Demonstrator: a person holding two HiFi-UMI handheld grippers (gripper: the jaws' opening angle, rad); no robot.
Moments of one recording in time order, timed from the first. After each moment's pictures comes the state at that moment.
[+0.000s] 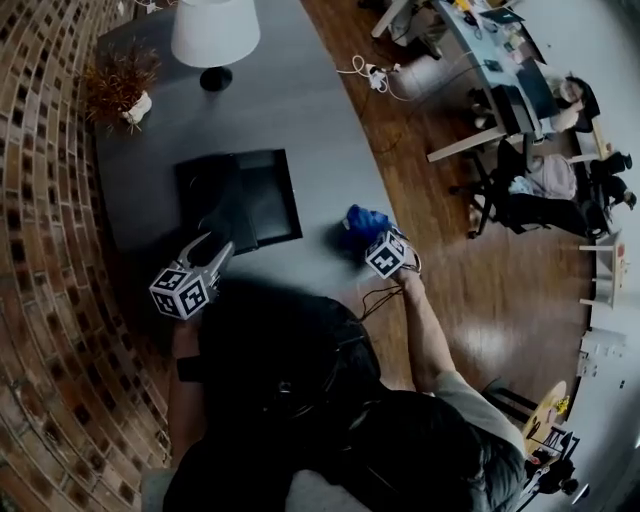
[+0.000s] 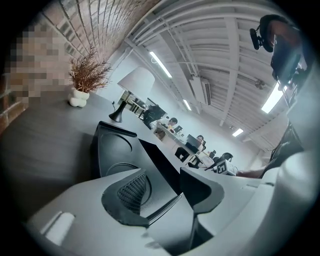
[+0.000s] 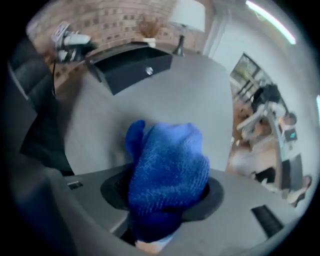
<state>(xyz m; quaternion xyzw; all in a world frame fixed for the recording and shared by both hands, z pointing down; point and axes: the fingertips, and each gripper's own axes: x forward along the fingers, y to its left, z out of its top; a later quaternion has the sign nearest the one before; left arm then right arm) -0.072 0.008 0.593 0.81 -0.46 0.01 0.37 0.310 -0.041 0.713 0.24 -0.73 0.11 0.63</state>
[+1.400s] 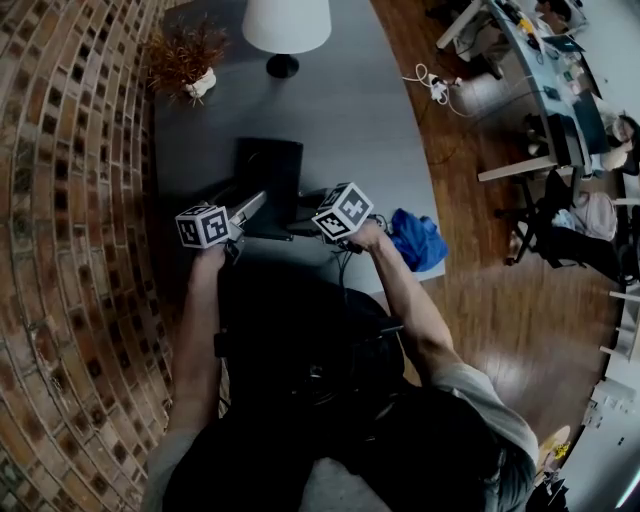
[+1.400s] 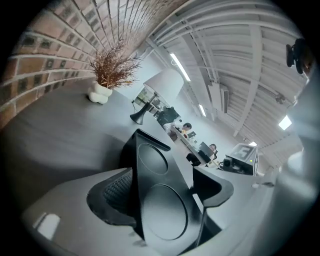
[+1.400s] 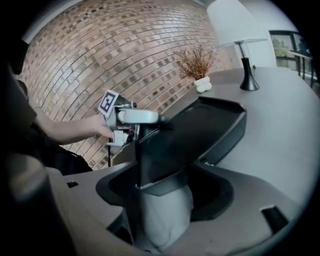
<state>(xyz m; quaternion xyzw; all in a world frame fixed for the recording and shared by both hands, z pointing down) -0.140 -0.058 0.628 0.76 -0.49 -0.01 0.43 -0.040 -0.015 0.642 -0.05 -0.88 0.25 0.40</state>
